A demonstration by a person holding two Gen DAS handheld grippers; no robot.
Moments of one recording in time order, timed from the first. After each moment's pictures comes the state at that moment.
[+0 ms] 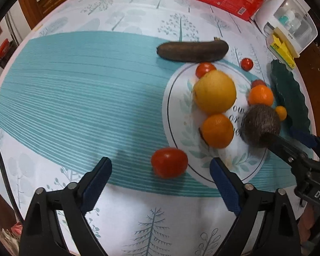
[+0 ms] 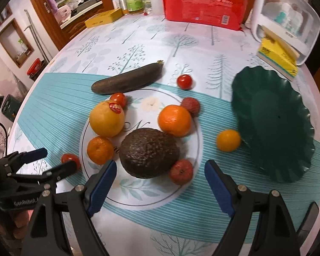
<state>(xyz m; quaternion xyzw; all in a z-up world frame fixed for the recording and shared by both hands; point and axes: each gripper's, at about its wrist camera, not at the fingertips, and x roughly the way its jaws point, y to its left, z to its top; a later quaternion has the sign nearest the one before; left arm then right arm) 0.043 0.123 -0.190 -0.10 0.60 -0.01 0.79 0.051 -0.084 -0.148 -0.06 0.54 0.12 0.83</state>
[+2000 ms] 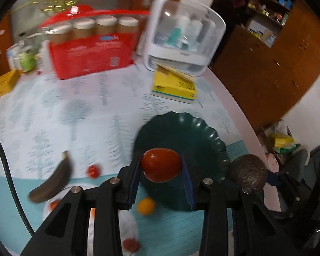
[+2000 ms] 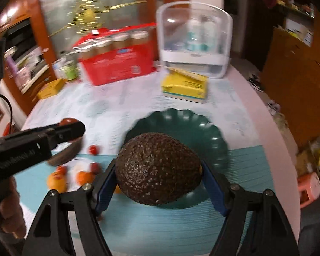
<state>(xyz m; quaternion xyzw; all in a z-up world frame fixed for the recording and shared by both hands) 0.173 -0.121 -0.056 -0.02 0.48 -0.23 0.85 0.067 -0.267 -0.056 0.04 0.43 -0.05 0.90</state>
